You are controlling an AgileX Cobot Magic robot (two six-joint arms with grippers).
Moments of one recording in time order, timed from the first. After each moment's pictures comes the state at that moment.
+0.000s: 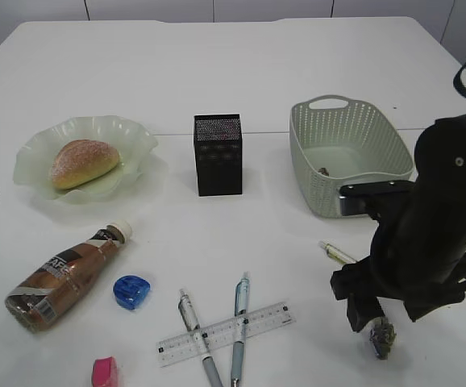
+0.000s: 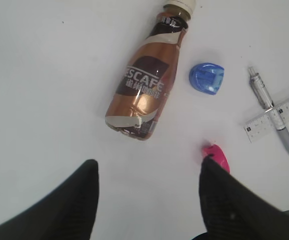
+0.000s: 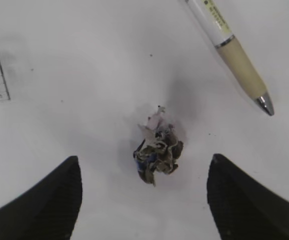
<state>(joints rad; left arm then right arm) -0.21 1.36 -1.10 -0.14 1.11 -0.07 0.40 1.70 -0.91 0.05 0.77 0.21</state>
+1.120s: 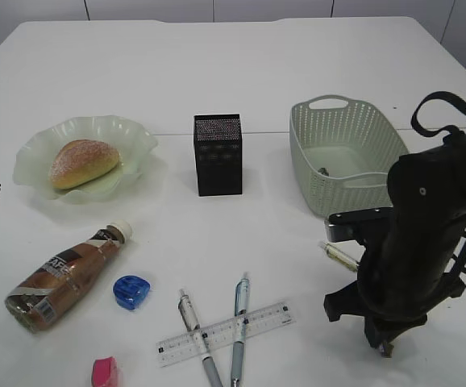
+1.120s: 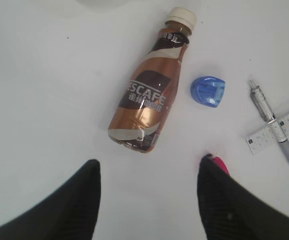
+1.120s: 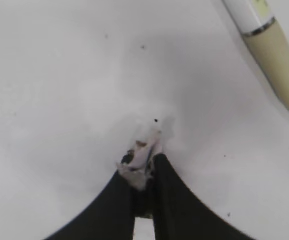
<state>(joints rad) -0.21 1.36 -1.10 -0.14 1.07 -0.07 0.40 1.86 -0.91 0.05 0.72 0.20</state>
